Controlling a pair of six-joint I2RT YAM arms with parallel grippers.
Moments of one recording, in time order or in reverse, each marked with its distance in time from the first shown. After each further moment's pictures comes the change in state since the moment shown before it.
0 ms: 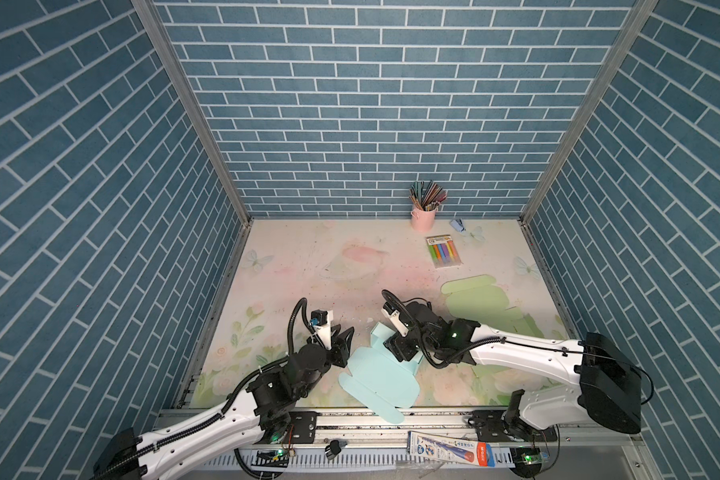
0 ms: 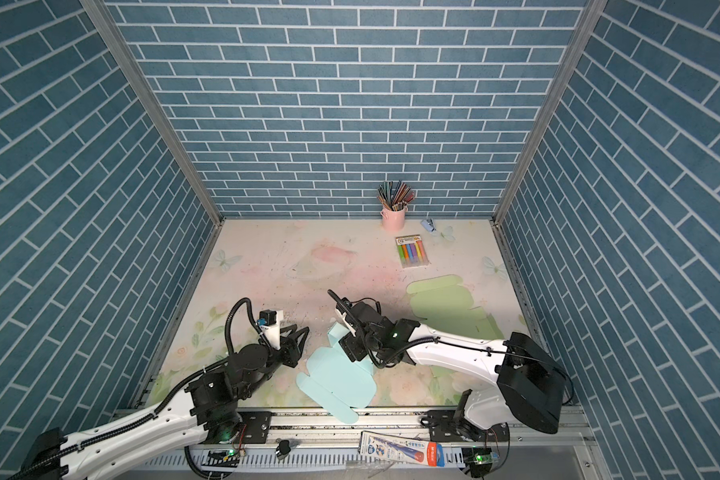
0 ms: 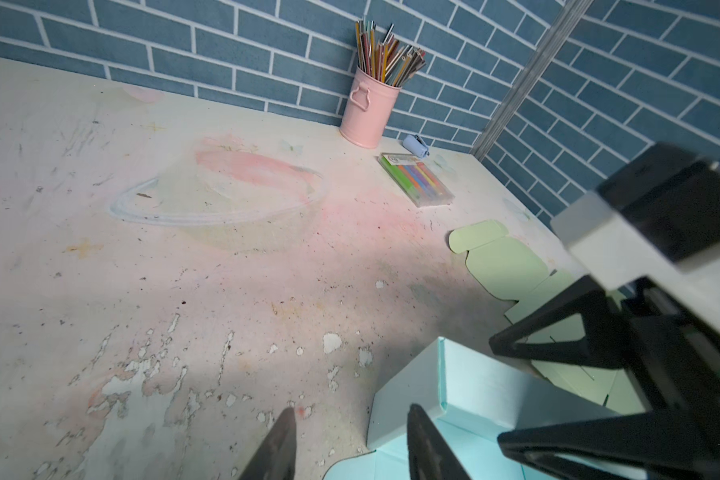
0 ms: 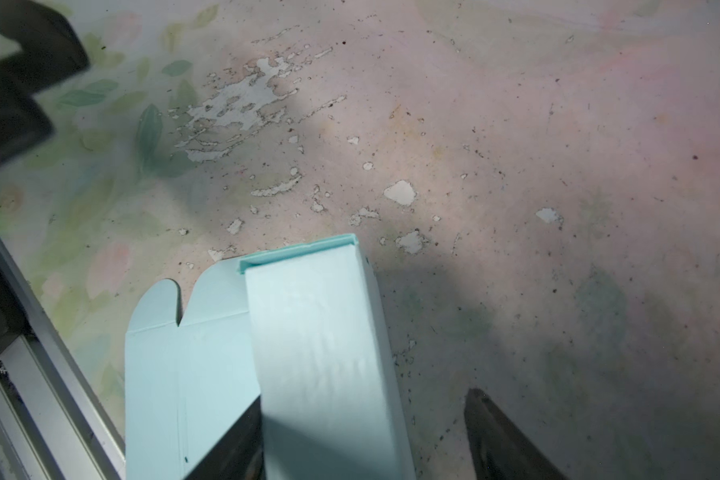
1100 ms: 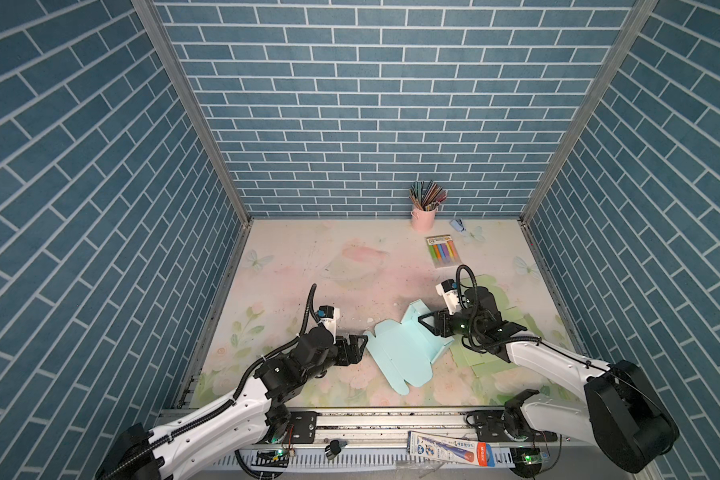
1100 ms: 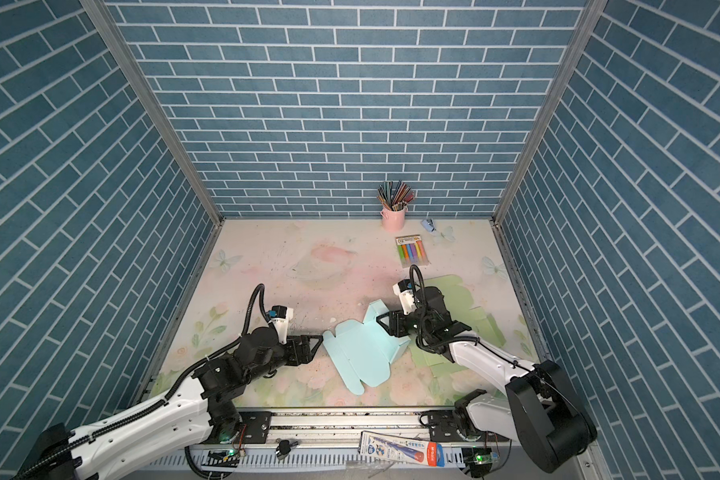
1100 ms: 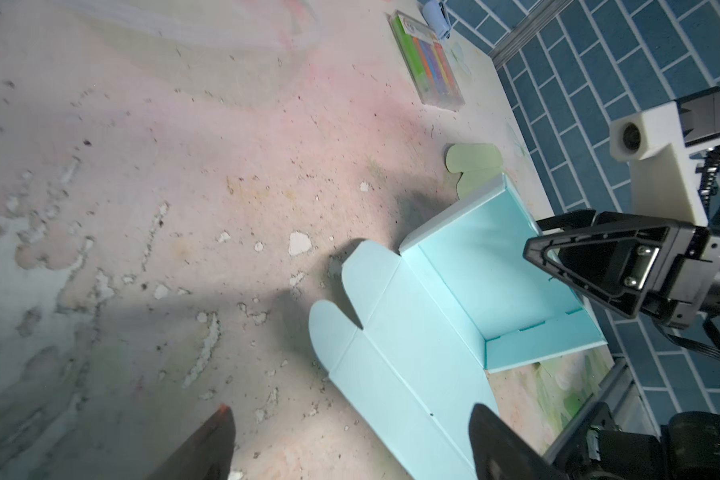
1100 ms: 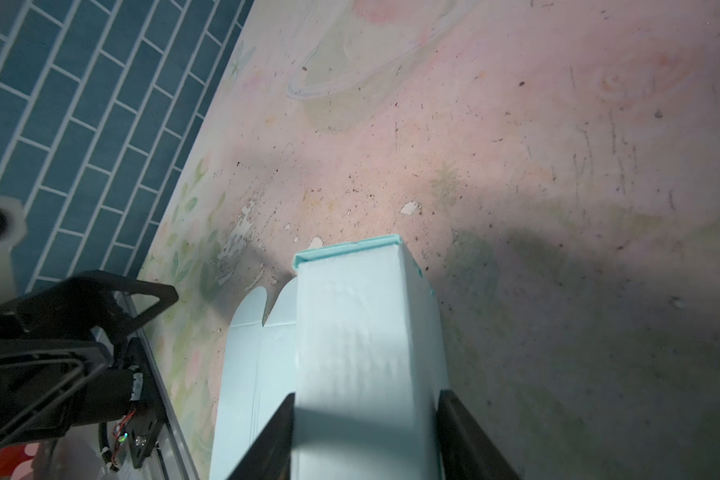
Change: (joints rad) left arm 0.124 0.188 0.055 -0.089 0.389 -0.265; right arm -0.591 -0.193 -0.372 0.409 -0.584 0.208
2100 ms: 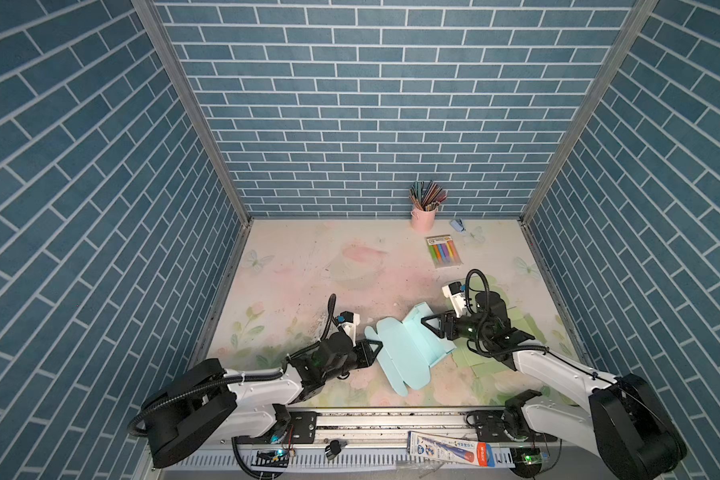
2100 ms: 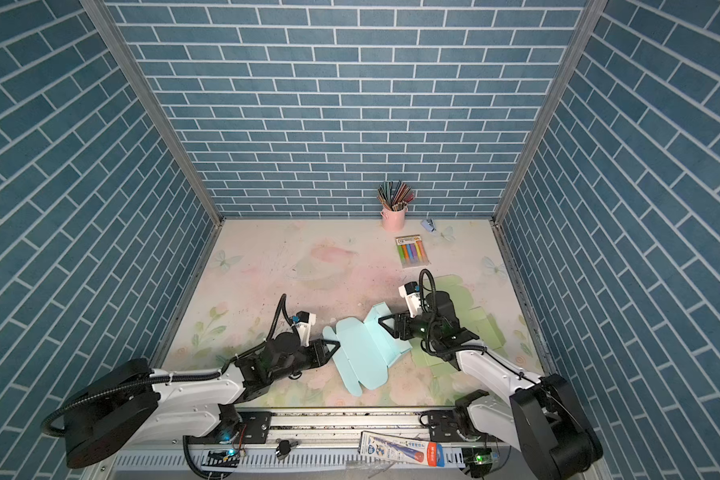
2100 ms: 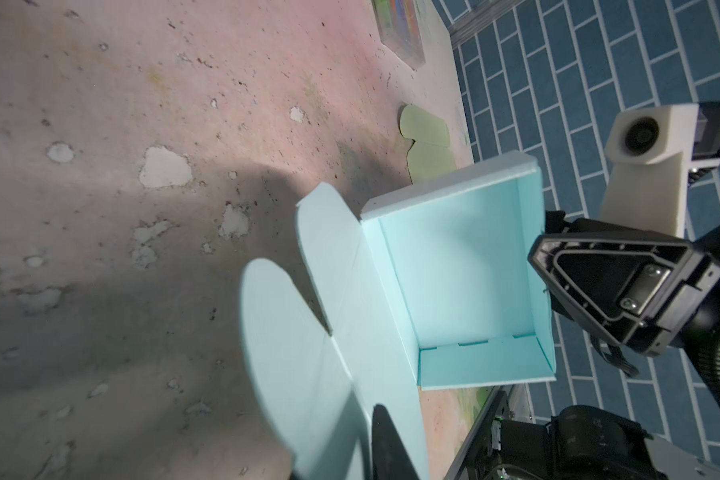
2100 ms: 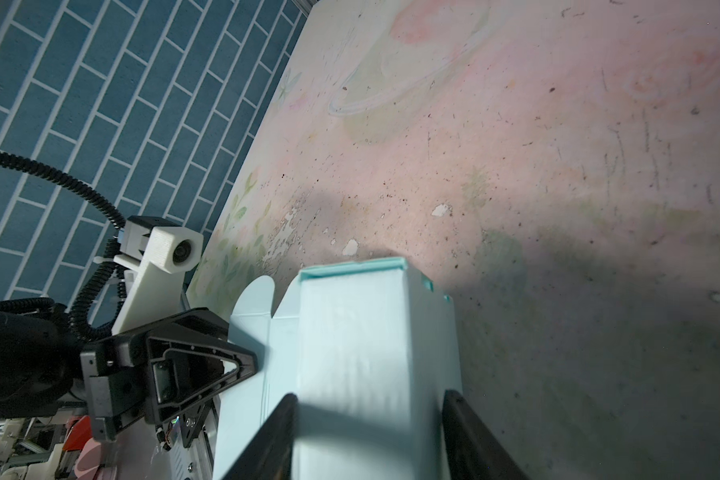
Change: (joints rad) left arm -0.103 0.454 -0.063 0.615 0.064 -0.247; right arm -0.030 -0.087 -0.070 0.070 -0.105 0.010
